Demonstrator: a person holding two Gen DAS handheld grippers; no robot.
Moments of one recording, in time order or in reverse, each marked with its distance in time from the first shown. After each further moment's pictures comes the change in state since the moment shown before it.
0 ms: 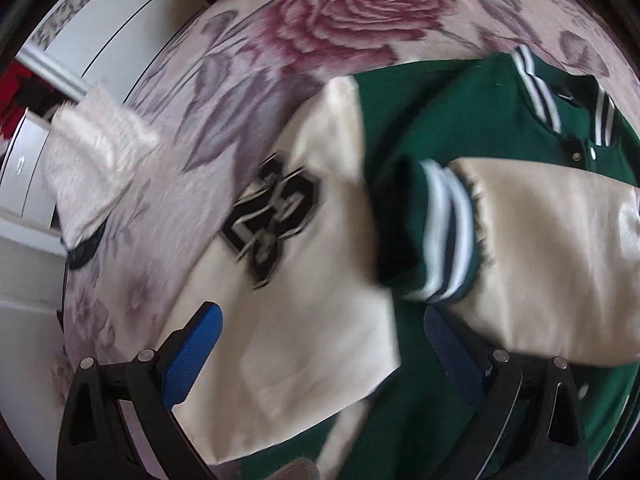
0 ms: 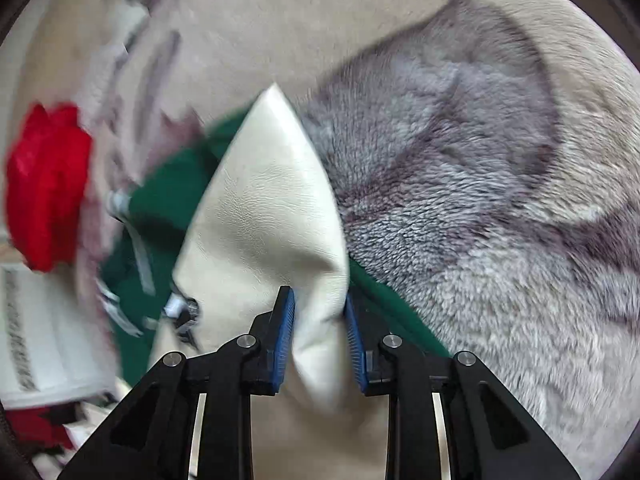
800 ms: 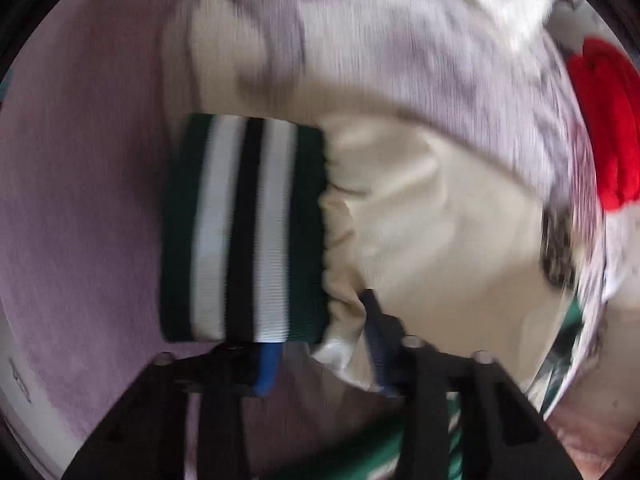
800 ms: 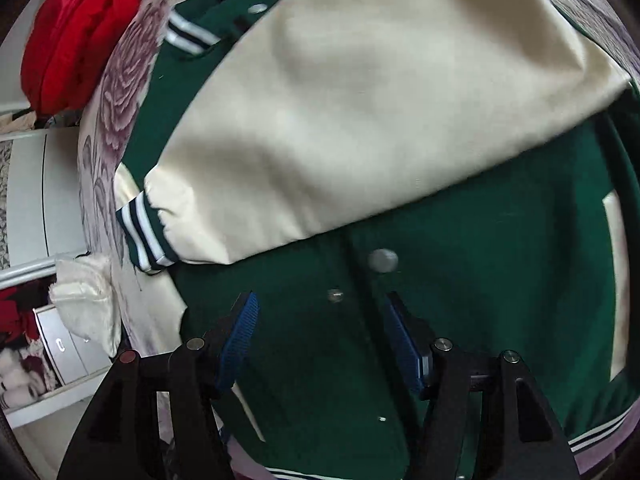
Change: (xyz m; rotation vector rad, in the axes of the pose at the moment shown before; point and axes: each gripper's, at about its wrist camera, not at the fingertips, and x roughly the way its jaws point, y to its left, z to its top) left arm 0.112 0.258 -0.219 -1.133 0.187 -0.391; right arm 0.016 0.189 -0.235 -0.199 0.274 0.023
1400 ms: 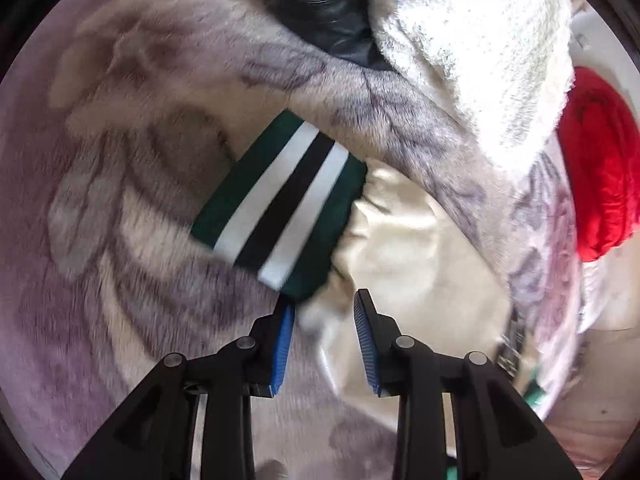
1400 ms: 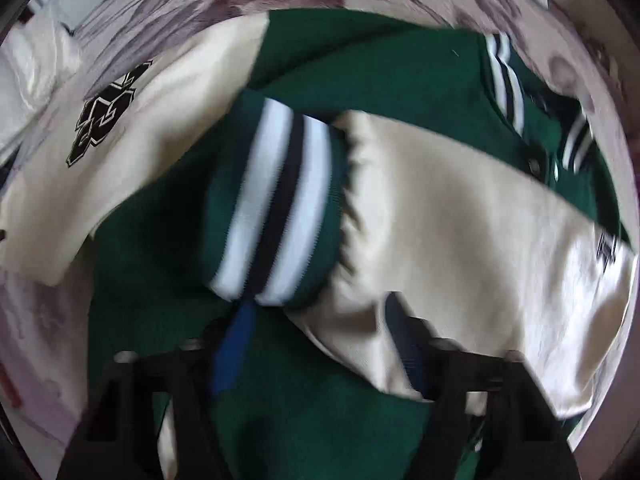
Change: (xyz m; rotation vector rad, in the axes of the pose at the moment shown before) left arm -0.005 -0.025 0.175 0.049 -0.024 -0.102; right arm 0.111 0.203 -0.037 -0.804 -0.116 -0.473
